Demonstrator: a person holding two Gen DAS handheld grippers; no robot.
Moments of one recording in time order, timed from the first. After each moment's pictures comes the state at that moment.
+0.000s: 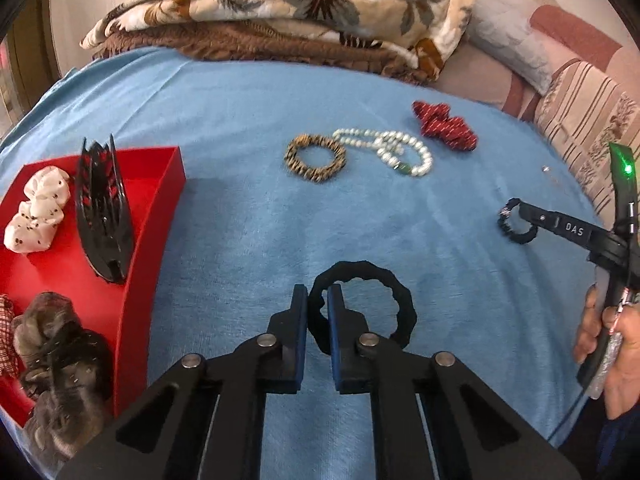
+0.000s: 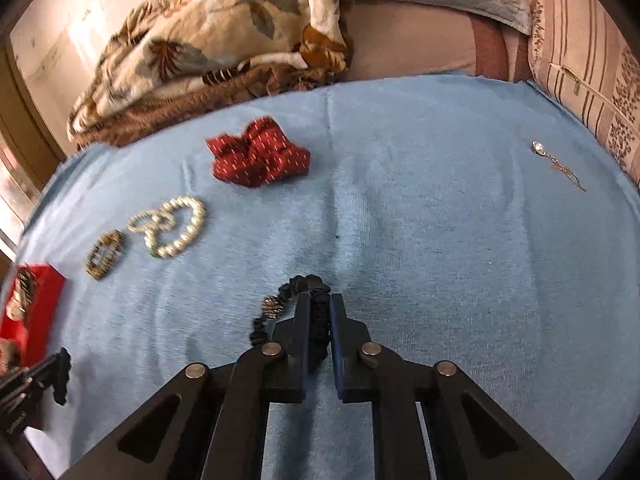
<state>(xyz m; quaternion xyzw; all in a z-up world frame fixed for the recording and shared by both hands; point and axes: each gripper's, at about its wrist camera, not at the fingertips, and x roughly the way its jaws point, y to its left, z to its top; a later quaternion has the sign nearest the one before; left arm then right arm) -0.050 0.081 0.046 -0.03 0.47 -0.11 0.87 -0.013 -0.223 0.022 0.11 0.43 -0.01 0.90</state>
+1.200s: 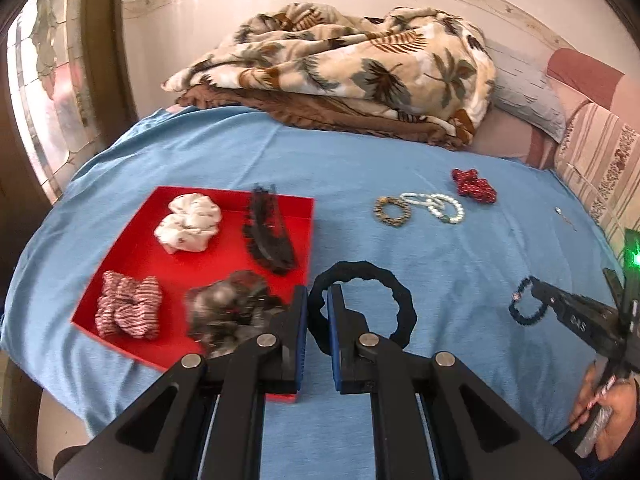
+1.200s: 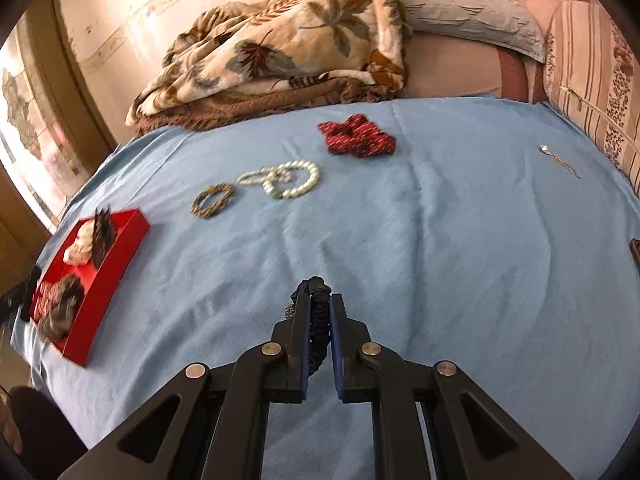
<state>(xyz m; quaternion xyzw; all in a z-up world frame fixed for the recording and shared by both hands) -0.143 0.157 0.122 -0.01 0.38 -0.01 0.92 -0.114 -0.132 0.044 0.07 0.41 0.05 0.91</state>
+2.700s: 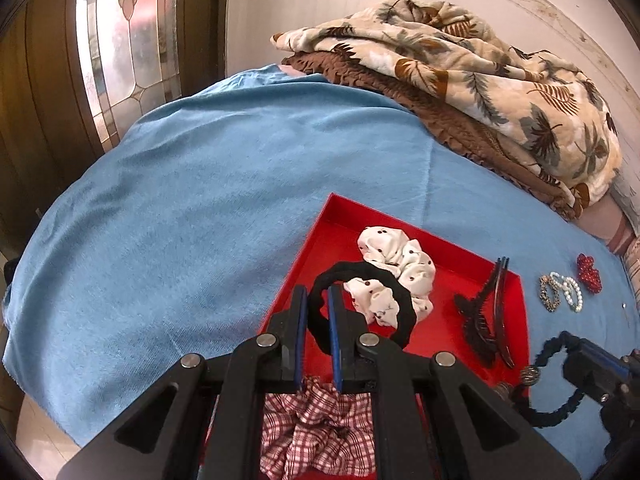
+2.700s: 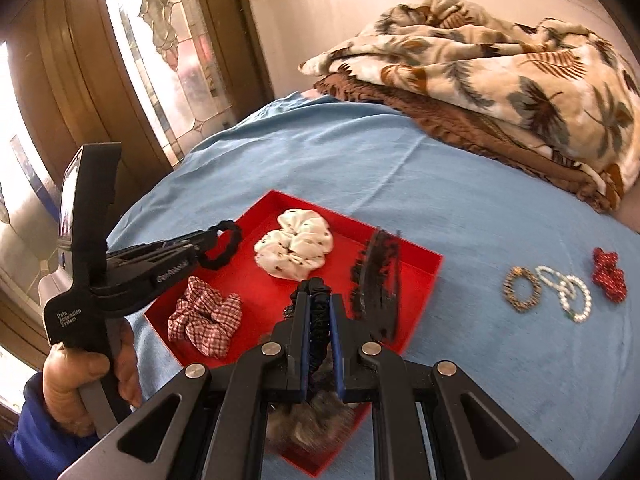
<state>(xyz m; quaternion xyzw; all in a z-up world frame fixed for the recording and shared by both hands) -0.050 0.366 0.089 -0.11 0.41 0.10 0.90 -0.059 0.170 0.104 -0.04 0.40 0.27 0.87</state>
